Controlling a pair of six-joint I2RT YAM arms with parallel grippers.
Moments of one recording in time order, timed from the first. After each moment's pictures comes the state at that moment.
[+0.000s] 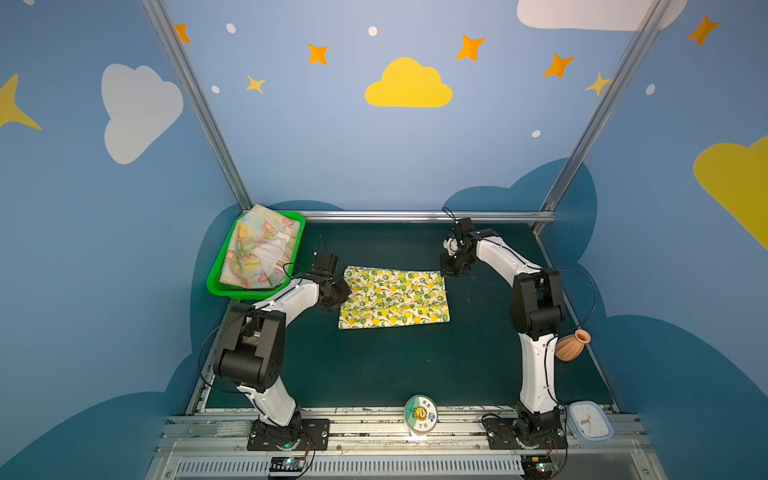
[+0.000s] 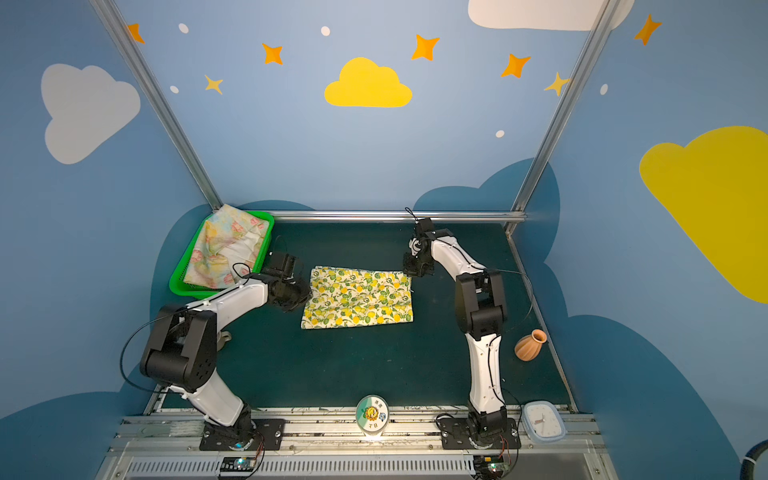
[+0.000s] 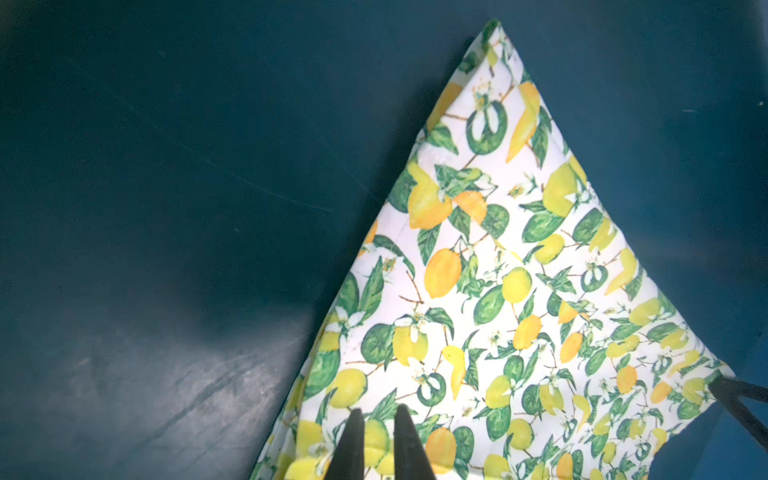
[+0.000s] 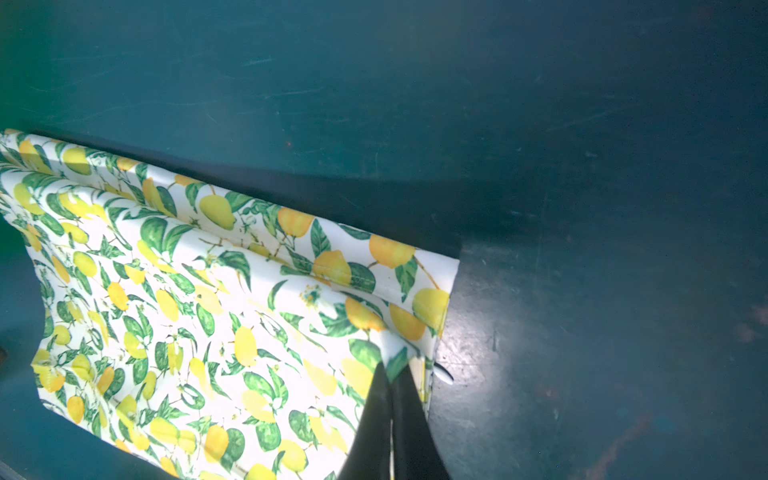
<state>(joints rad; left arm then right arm) -0.21 1.69 1.06 -0.45 0.18 -0.80 0.31 2.20 1.84 -0.90 -0.26 0.26</state>
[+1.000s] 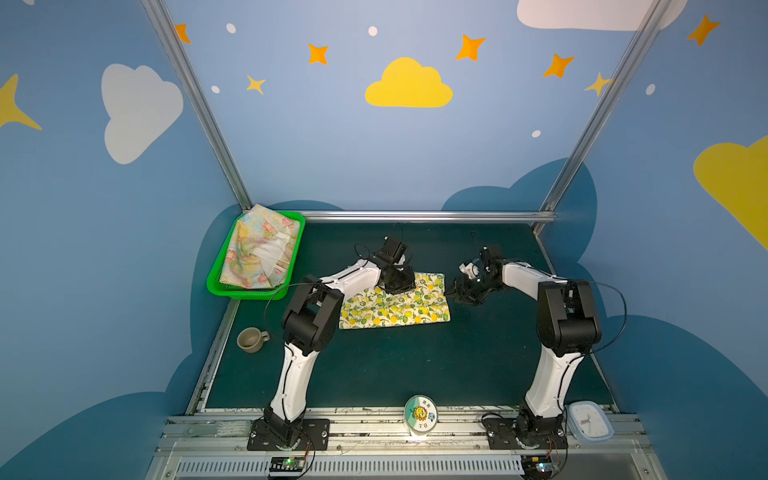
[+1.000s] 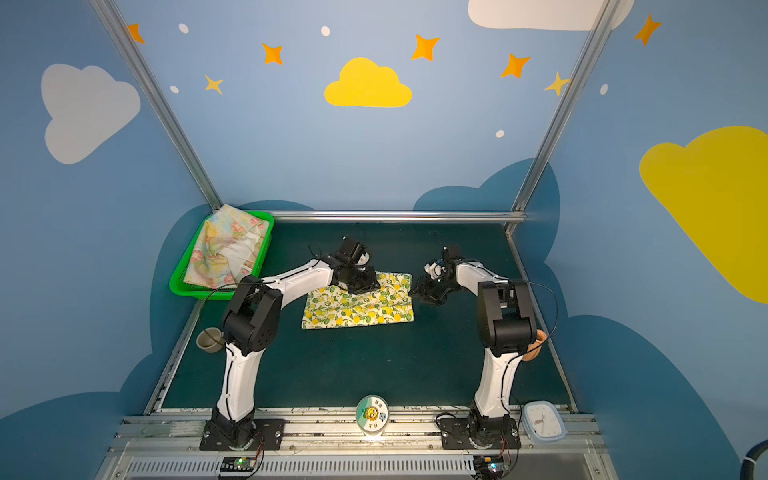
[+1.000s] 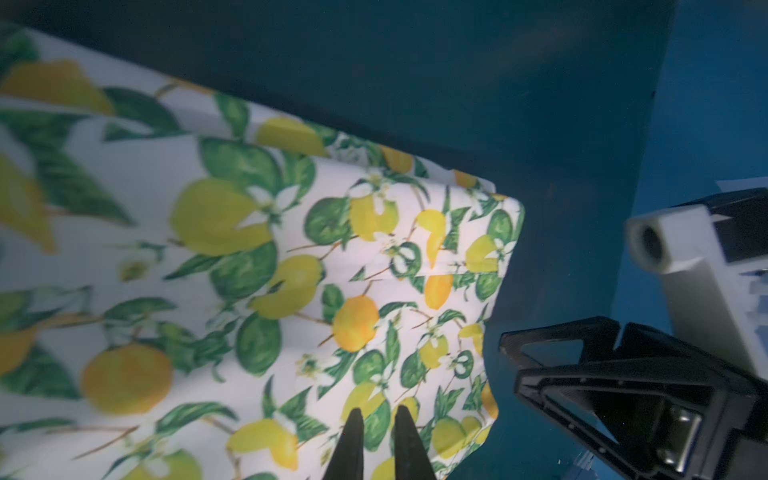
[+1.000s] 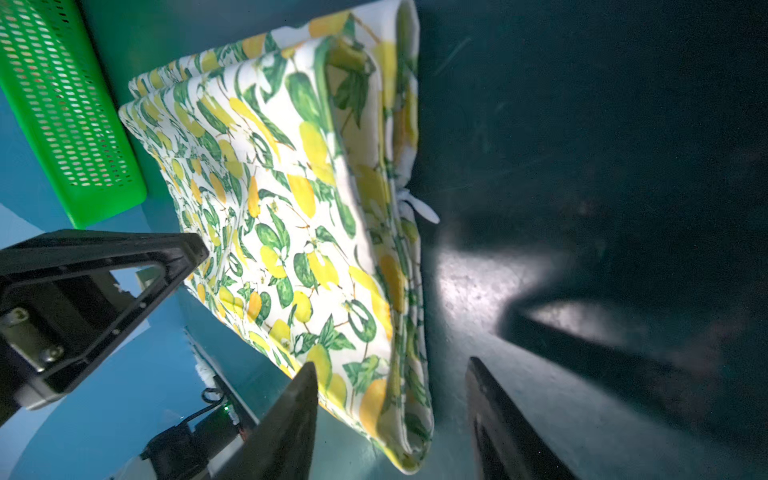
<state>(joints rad) -0.56 2.17 1.68 -0.47 0.38 -0.73 0.15 1.96 1.28 -0.62 -0.68 0.33</state>
